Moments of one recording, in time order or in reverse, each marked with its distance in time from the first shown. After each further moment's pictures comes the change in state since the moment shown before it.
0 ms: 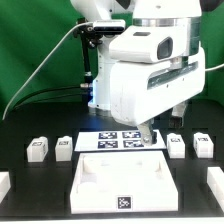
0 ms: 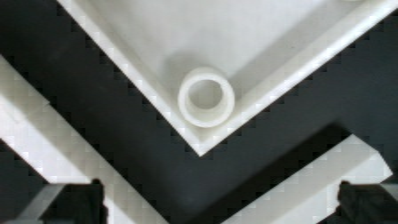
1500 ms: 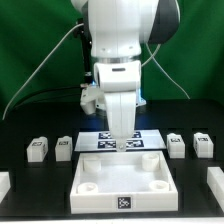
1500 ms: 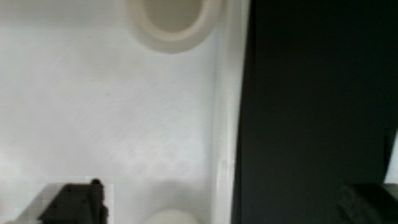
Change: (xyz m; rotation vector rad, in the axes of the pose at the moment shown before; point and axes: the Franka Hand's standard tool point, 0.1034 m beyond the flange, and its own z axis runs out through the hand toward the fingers) arm -0.130 -0.064 0.076 0.024 0.014 -0.711
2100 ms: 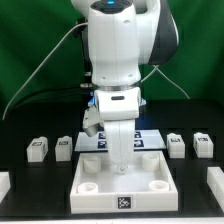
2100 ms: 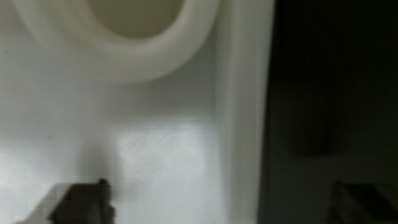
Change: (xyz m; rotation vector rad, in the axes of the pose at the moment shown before) arm 0.002 -0.001 0.032 0.022 0.018 0.034
